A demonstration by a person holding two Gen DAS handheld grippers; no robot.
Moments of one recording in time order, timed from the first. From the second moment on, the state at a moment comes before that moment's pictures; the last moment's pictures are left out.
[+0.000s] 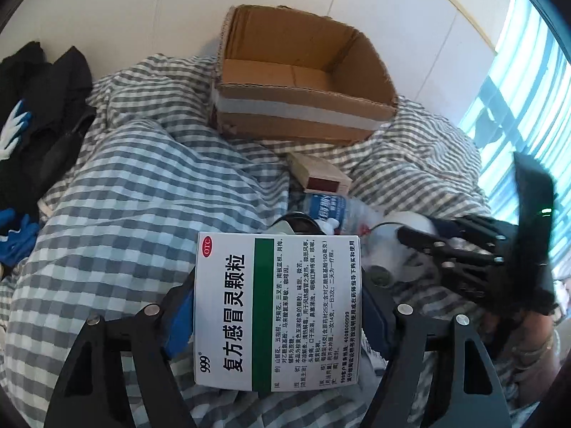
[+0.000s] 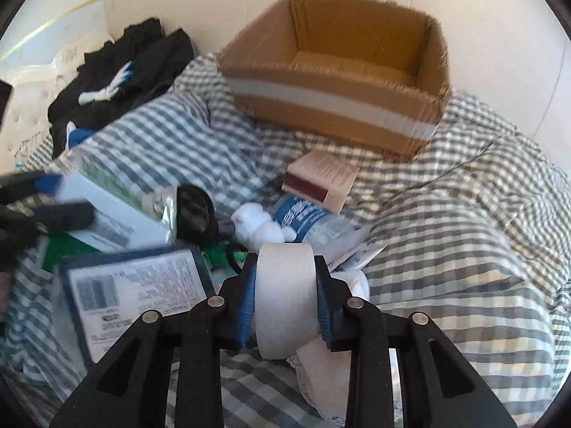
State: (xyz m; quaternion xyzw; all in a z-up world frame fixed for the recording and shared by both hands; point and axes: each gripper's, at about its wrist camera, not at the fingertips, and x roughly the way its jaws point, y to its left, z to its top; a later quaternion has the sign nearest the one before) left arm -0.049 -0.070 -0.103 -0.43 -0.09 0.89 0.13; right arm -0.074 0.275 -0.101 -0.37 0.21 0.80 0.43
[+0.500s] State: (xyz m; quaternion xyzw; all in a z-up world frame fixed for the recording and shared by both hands) left arm -0.065 -0.065 -0.018 -0.35 -0.07 0.93 0.12; right arm -0.053 0.276 0.006 -0.26 0.17 0.84 0.45
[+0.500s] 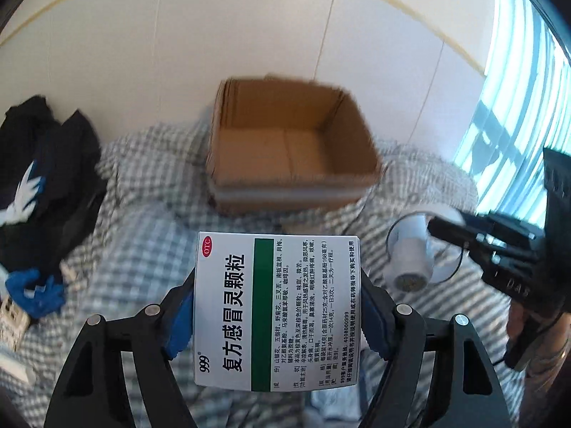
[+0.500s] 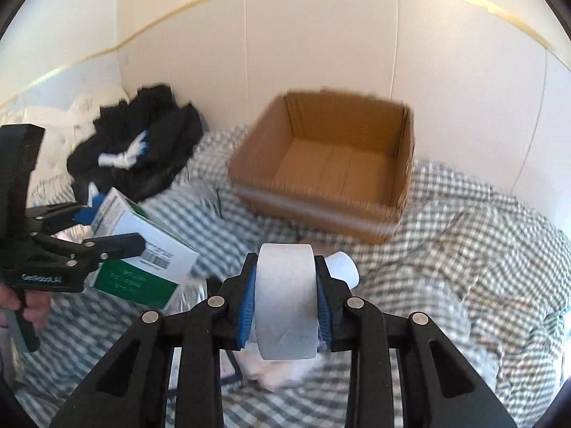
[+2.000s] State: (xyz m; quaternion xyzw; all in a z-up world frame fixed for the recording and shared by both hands) left arm -0.365 -0.035 -0.023 -0.33 -0.04 0.94 0.09; right arm -0.078 0.589 -0.007 -0.25 0.24 0.80 0.49
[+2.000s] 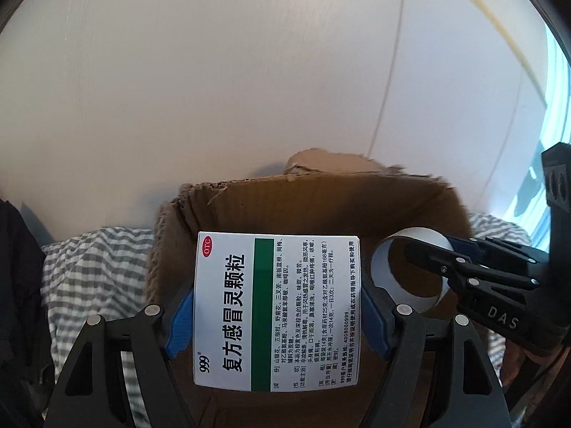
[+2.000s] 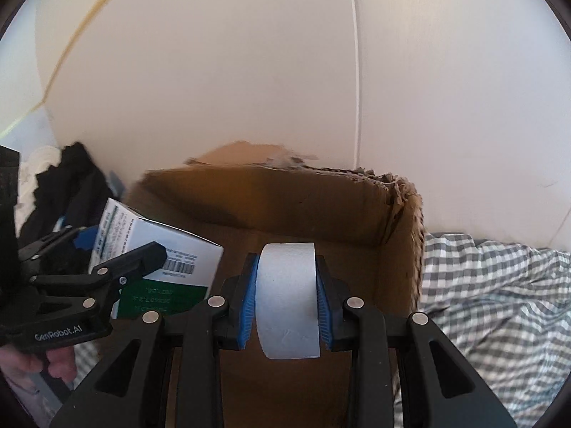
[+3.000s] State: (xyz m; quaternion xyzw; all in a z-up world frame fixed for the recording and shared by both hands) left arm -0.223 -0.052 0.066 -0.31 -0.04 0.95 0.05; right arm -0.024 0.419 0.097 -0.21 0.16 0.79 0.55
